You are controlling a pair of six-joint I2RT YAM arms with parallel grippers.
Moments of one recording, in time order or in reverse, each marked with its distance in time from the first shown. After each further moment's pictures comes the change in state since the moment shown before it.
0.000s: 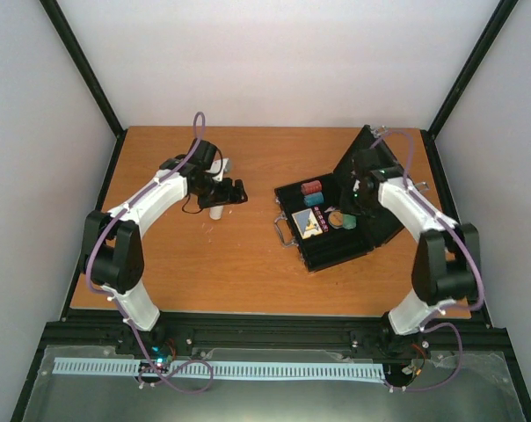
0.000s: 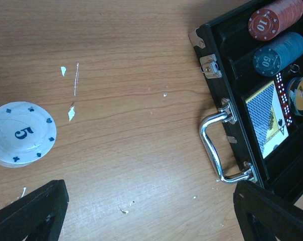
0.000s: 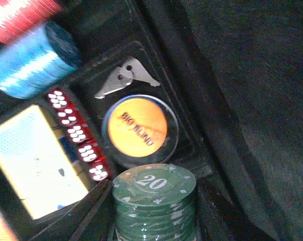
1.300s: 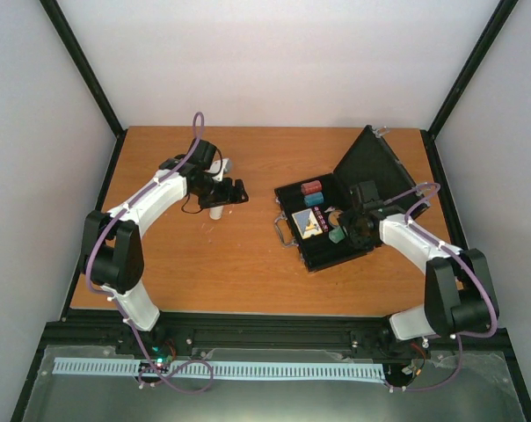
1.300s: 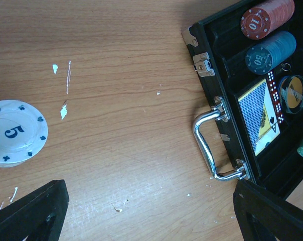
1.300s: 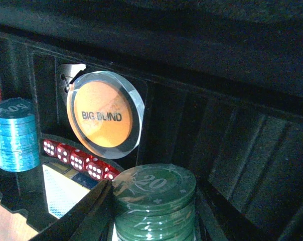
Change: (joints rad) left arm 0.000 -0.001 0.000 0.000 0.031 -0.005; right arm 0.058 -0.296 -0.449 0.356 0.009 1.034
